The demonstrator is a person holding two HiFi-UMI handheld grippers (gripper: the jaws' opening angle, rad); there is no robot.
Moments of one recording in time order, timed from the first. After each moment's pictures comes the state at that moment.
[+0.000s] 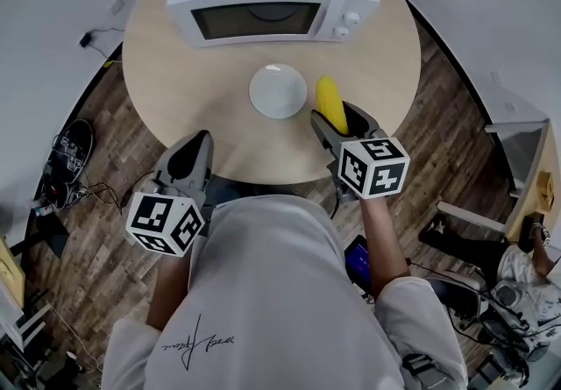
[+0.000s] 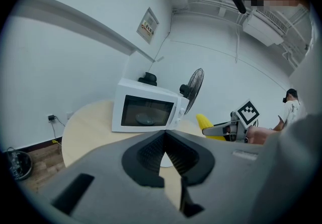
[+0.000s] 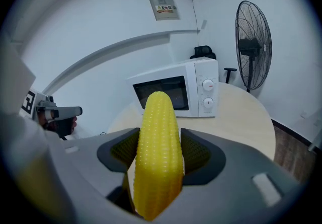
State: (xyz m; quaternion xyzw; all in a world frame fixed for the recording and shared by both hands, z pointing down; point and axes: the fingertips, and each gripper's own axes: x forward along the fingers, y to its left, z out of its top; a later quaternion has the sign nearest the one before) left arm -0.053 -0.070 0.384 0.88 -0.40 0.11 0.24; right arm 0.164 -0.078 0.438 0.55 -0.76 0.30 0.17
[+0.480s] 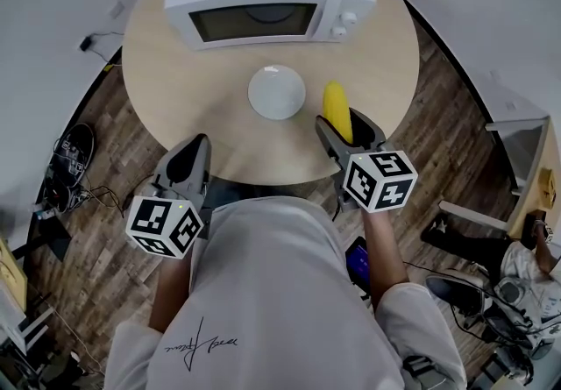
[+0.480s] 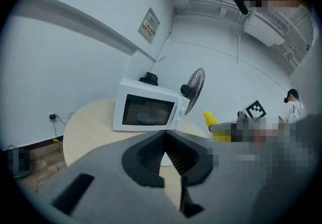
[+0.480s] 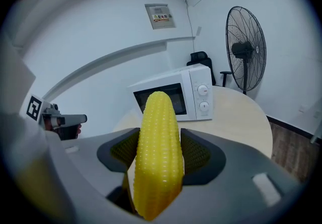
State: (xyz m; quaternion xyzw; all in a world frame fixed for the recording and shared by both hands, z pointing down) left arm -0.057 -0.065 0.385 0.87 -0.41 0.11 0.24; right arm 0.171 -0.061 0.419 0.57 -0.76 0.30 0.12
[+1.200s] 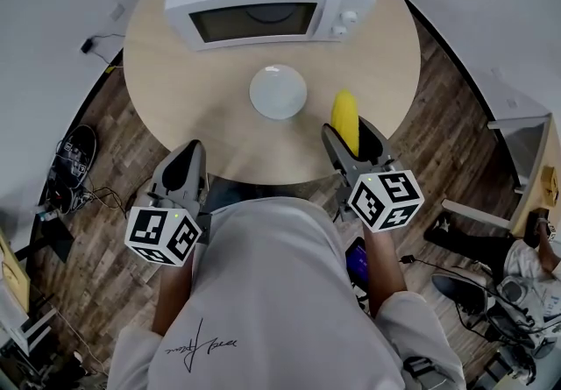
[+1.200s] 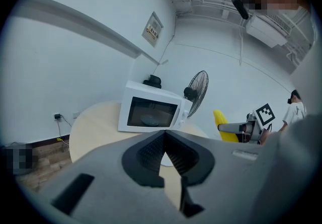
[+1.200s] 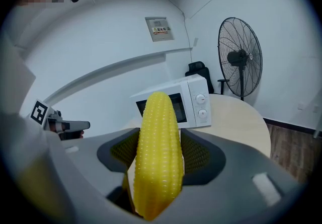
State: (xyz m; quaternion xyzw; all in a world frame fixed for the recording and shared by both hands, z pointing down) left arm -0.073 -0.058 0.378 0.86 -0.43 0.10 0.24; right arm 0.173 -0.040 0.394 0.59 -0.76 0.26 0.07
